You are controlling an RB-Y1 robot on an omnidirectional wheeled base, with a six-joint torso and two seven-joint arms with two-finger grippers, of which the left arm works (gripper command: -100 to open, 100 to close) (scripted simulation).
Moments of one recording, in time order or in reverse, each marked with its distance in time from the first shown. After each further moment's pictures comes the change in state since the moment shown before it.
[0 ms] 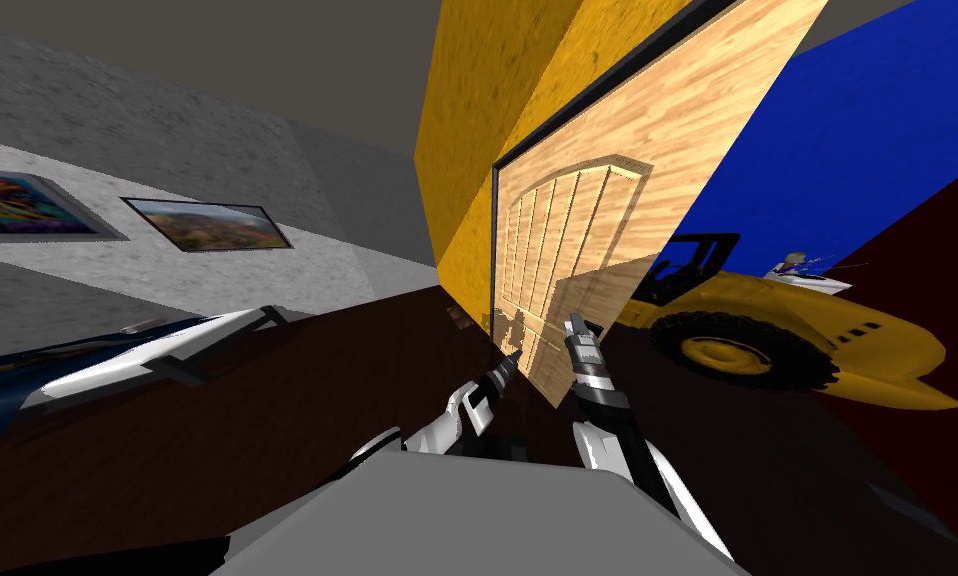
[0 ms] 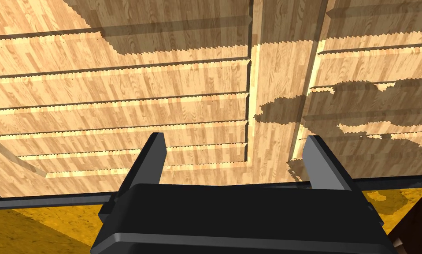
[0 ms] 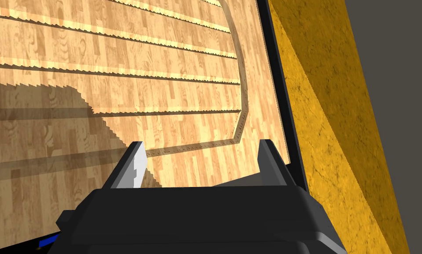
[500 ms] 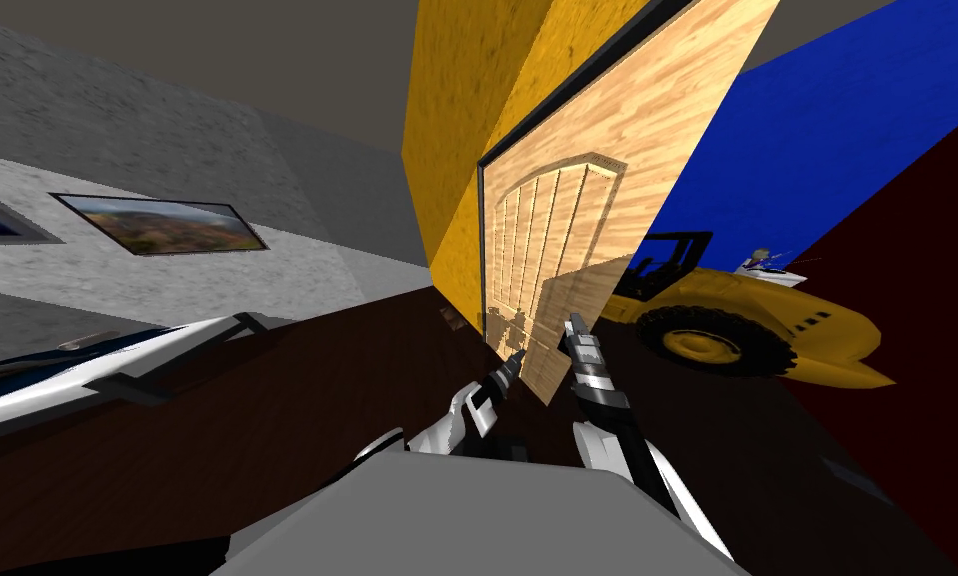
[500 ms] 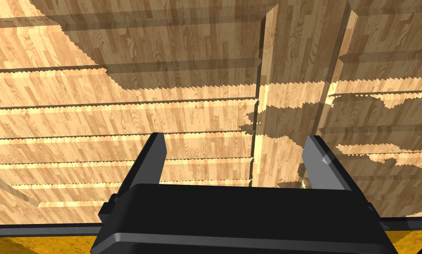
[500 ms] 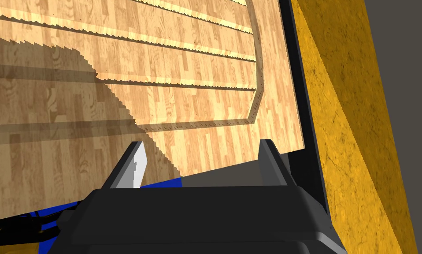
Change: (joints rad) arm 0.000 -0.026 -0.004 -0.003 -0.002 -0.007 0.006
